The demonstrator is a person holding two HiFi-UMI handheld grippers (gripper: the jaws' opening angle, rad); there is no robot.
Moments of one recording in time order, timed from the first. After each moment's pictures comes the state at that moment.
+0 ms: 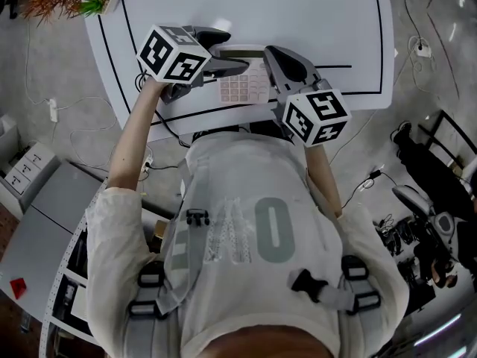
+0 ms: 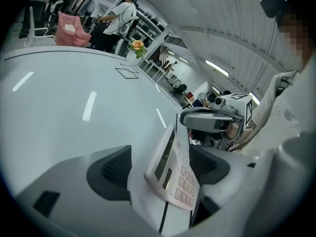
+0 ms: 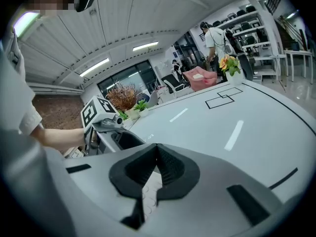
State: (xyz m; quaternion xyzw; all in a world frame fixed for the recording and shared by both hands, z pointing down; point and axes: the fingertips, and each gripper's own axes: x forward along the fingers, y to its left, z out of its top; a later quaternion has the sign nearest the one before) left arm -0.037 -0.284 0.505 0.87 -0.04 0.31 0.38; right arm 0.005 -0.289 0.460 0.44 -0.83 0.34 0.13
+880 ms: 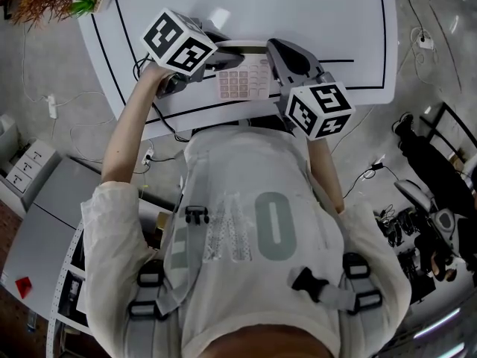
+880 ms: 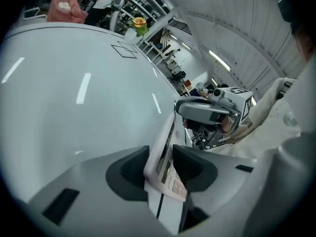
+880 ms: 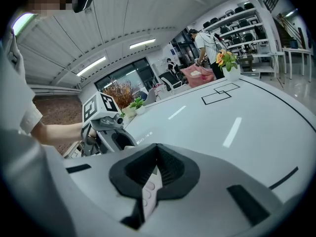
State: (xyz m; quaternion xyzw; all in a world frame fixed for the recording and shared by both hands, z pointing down) left arm -0.036 -0.267 0.519 0.82 0.02 0.37 0.42; right arm 0.011 -0.294 0.473 0.44 -0.82 0.35 0.14
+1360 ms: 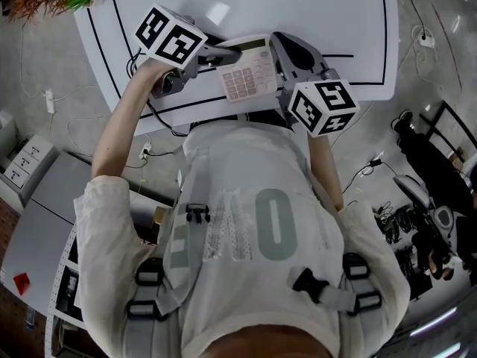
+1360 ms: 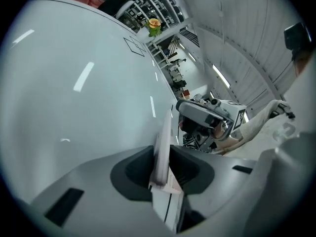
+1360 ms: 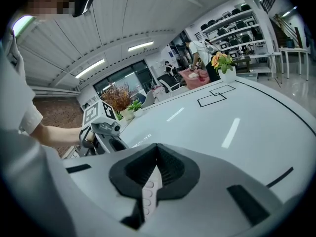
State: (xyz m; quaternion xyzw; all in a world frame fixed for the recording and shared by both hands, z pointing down) left arm -0.036 -0.256 0.519 0.79 0.02 0.33 0.52; right arm 0.023 -0.296 0.472 0.45 -0.81 0.35 0.13
